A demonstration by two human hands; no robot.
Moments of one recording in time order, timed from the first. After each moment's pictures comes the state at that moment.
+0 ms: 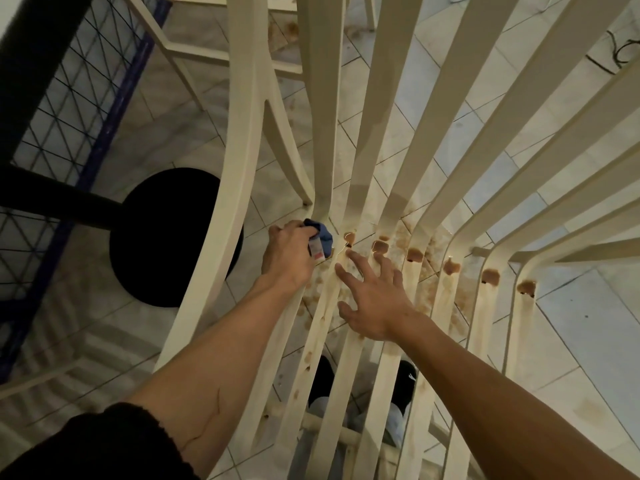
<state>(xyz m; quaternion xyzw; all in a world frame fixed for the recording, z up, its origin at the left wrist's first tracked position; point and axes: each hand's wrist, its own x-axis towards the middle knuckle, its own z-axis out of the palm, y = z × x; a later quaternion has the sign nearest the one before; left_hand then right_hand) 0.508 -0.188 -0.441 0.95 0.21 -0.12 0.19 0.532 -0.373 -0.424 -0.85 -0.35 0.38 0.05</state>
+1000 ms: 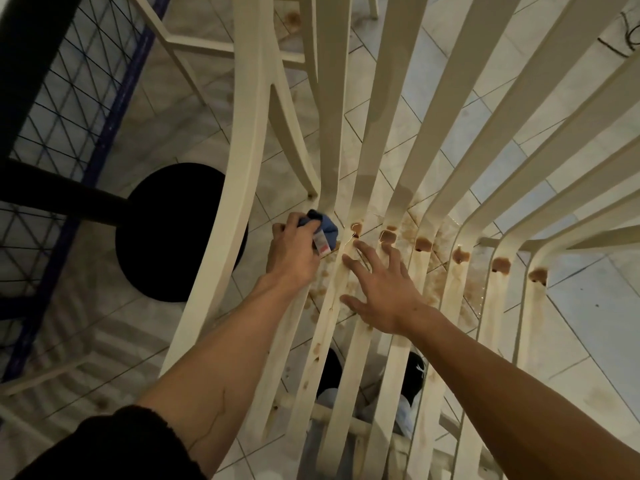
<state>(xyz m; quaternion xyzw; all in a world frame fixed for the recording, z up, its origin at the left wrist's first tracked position) 0.498 -0.195 -0.432 0.94 0.24 -0.13 0.20 0.529 -0.376 -0.426 -0.86 -0.35 0.36 0.08</state>
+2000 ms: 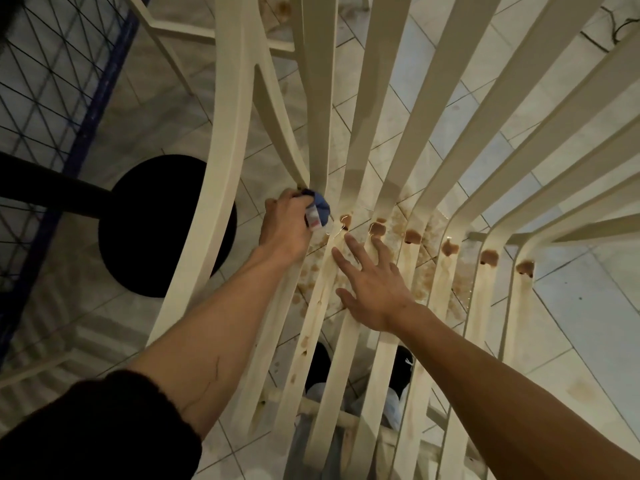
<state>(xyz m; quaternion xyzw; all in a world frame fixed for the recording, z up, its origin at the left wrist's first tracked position) 0.522 -0.183 -0.440 0.93 0.23 -0.07 0.27 0.522 -0.379 -0.431 -0.86 -0.35 0.37 0.05</state>
